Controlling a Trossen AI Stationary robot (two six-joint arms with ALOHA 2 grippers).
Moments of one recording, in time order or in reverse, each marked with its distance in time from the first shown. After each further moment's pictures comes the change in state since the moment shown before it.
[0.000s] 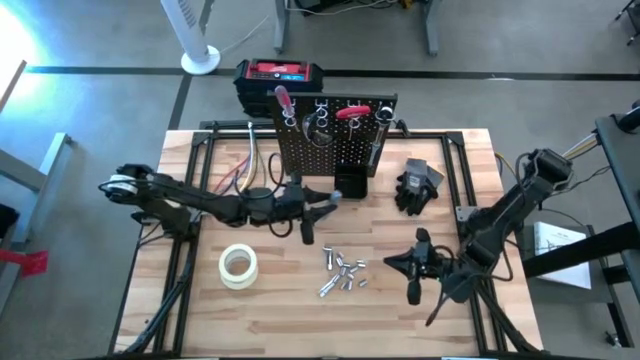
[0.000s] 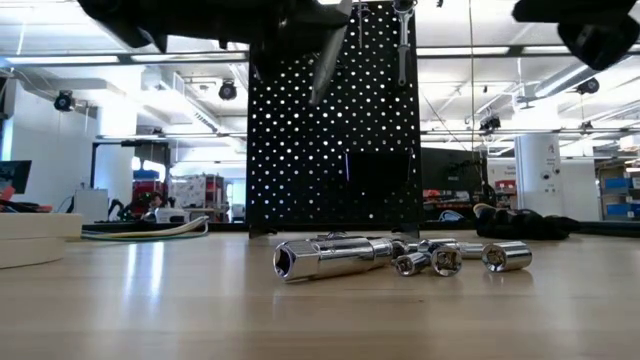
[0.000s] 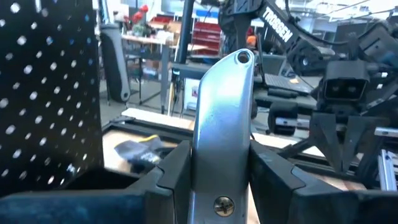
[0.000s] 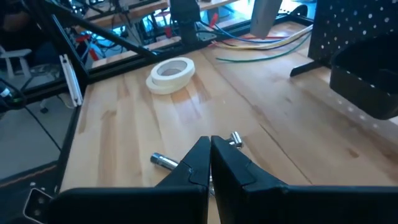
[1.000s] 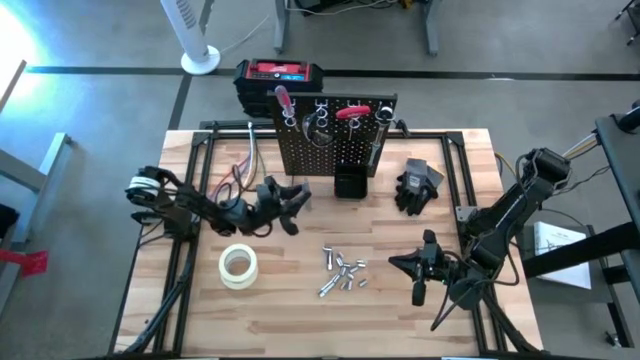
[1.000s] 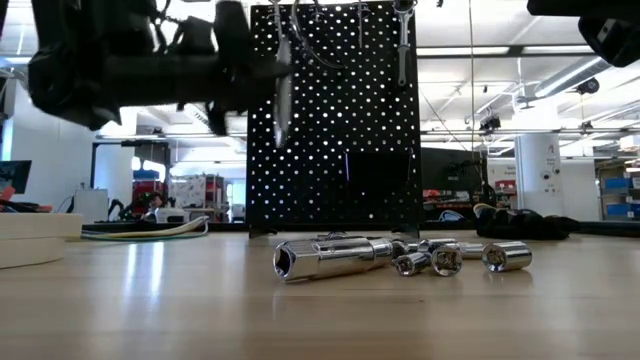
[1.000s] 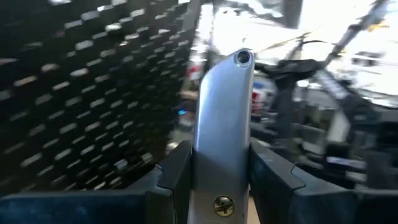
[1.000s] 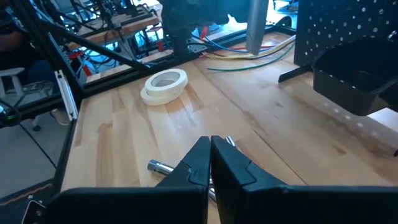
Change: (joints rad) left arm 0.000 0.179 -0.368 0.816 -0.255 -0.037; right arm 0.071 0.002 -0.001 -0.040 0.128 0.088
